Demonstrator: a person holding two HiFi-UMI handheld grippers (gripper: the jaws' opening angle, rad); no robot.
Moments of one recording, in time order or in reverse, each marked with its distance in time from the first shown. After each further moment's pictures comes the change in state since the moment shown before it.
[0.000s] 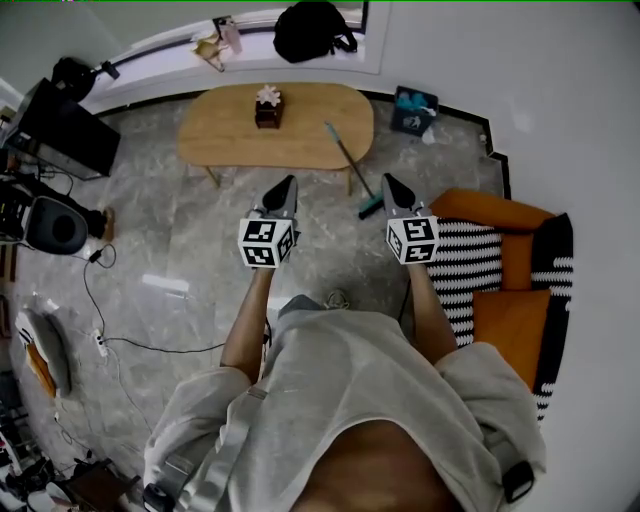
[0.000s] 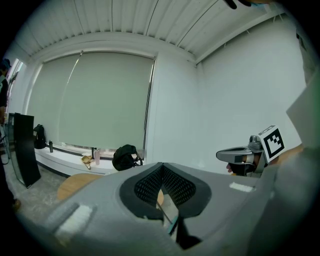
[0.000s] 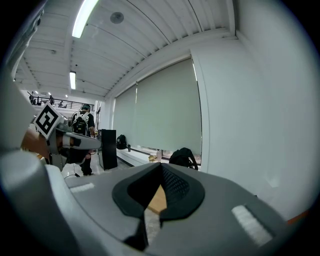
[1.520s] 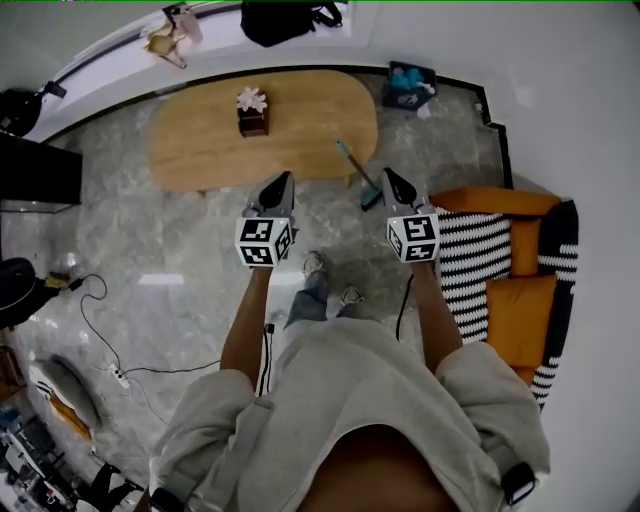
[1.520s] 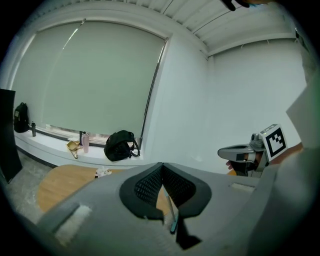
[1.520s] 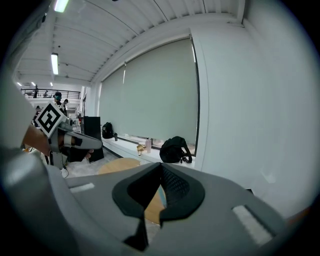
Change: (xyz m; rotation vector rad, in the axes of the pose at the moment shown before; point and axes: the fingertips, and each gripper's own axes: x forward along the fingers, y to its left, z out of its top) left arm 0.162 0.162 -0.033 -0.088 0.134 -0.138; right arm 0.195 -0.016 -0.025 0.006 0.158 -0.123
